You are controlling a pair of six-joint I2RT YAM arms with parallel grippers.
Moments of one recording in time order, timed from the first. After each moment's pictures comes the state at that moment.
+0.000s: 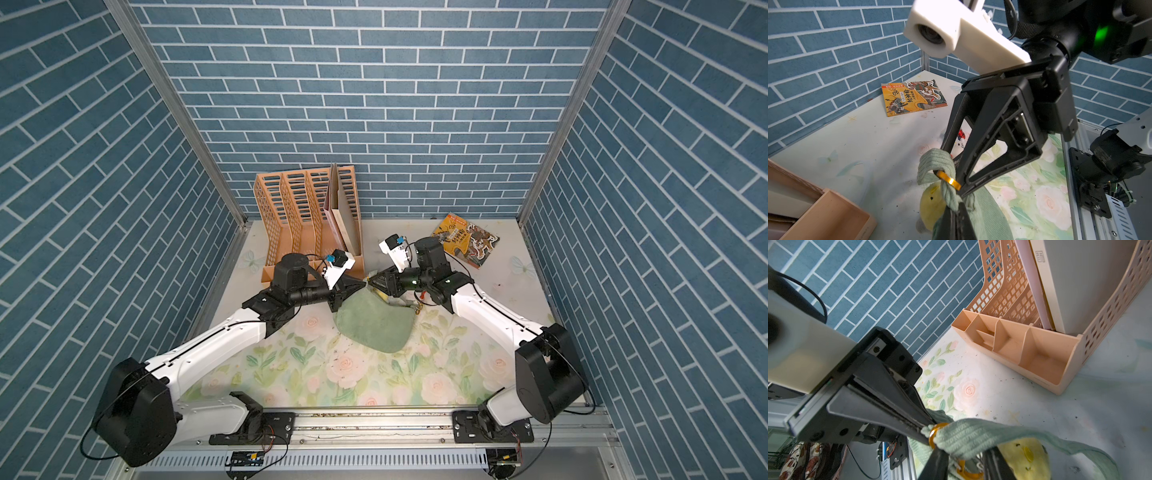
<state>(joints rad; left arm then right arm) -0.53 1.27 0.83 0.06 0.60 0.10 0.61 1.47 1.05 -0.09 -0.72 0.26</state>
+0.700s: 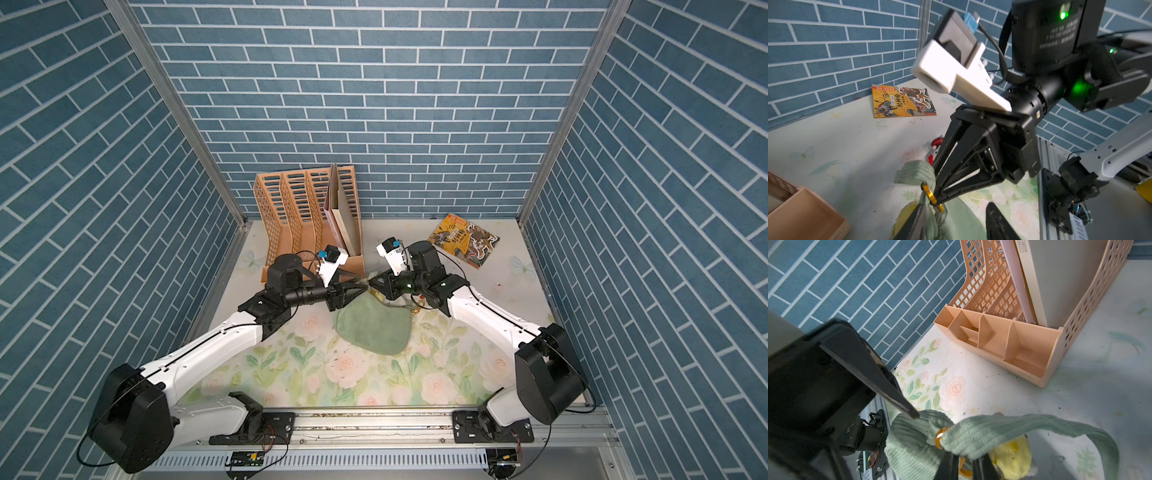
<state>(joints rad) -0.50 1.23 0.80 0.17 0.67 -0.14 0.67 1.46 1.05 -0.13 -0.55 0.26</state>
